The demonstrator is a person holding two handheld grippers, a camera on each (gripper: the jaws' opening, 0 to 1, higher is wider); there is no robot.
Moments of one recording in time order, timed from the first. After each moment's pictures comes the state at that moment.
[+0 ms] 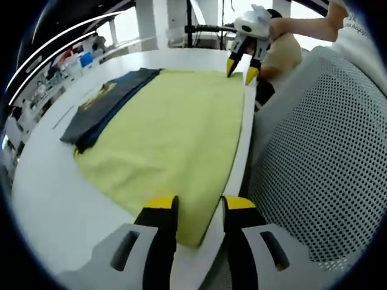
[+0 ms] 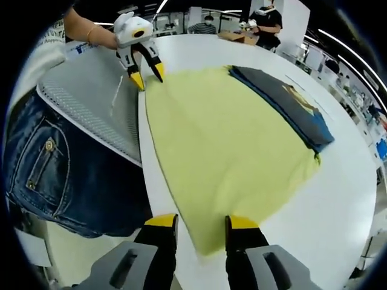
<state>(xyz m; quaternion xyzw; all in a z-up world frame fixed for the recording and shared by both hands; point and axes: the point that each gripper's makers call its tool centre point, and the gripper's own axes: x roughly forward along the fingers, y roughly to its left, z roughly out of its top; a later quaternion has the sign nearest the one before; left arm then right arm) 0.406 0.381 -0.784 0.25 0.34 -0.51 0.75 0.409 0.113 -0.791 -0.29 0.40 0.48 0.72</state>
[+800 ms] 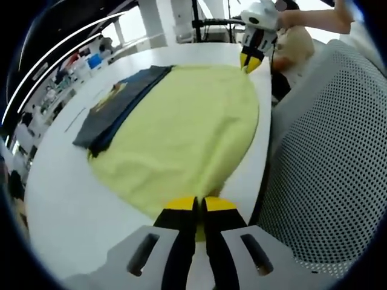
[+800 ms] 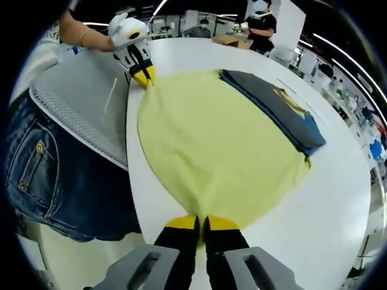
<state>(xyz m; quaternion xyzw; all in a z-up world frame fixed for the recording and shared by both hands) 0.423 0.389 -0.787 0.29 0.33 -0.46 0.77 0.425 0.113 -0.789 -0.29 0.38 0.46 0.74</state>
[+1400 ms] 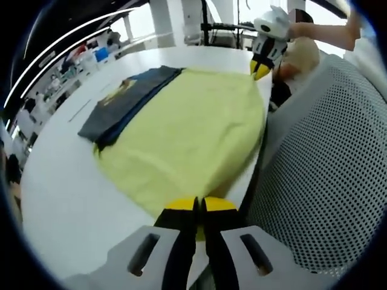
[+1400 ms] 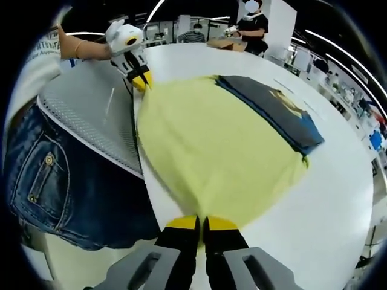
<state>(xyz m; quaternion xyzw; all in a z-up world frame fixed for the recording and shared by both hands) 0.410 0.397 -0.775 0.25 0.35 -0.45 0.78 0.400 0.119 -0.779 -0.26 0.39 0.46 0.75</state>
